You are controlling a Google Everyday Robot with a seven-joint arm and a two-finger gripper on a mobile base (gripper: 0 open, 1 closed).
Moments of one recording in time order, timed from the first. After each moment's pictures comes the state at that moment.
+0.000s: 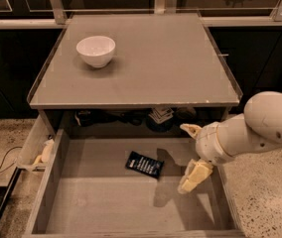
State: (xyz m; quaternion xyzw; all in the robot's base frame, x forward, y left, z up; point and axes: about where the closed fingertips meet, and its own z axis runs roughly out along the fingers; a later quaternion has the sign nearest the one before) arm 0.454 -0.132 0.722 -0.61 0.72 0.15 0.29
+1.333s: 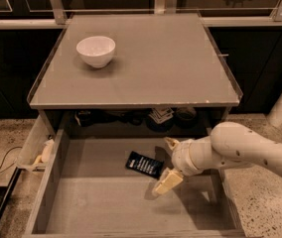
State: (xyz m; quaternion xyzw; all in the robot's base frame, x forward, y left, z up) arm 0.490 -0.084 0.625 -0.56 0.74 0.19 0.32
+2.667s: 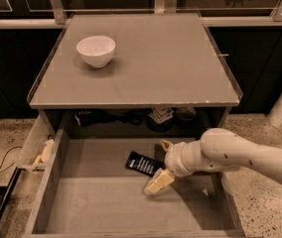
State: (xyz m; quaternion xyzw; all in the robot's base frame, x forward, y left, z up) arm 0.510 -0.068 0.592 -0.53 0.76 0.19 0.33
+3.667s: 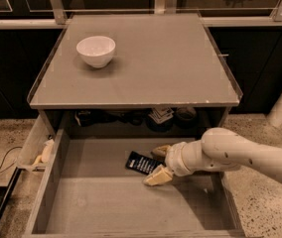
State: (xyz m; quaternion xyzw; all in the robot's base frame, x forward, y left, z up) arm 0.511 -0.068 0.588 -0.53 0.76 0.20 0.33
